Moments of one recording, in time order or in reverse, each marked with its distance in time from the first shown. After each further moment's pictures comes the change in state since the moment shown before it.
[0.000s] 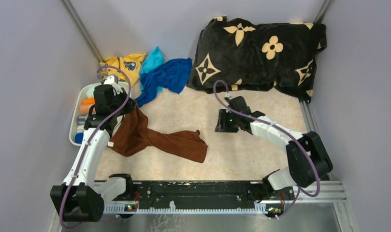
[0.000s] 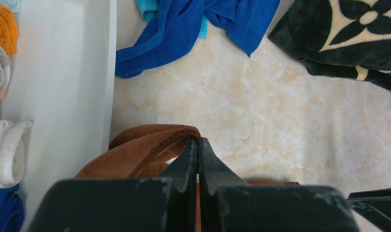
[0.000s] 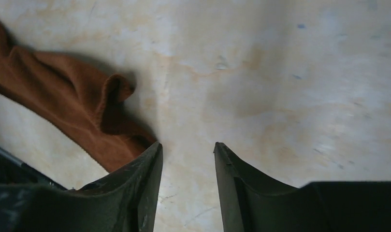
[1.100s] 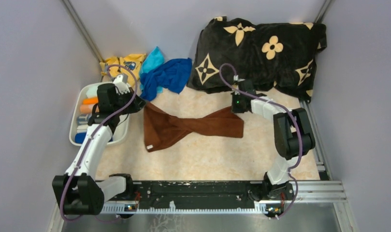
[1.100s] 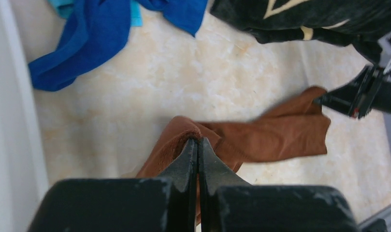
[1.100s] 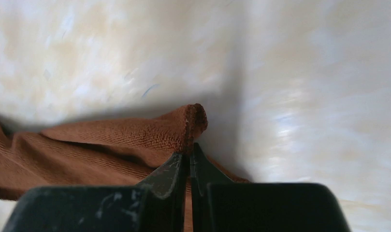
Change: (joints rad) left arm 0.000 0.044 -0.031 0.089 0.243 0.043; right arm -0.134 0.352 0.229 0.100 0.032 -0.217
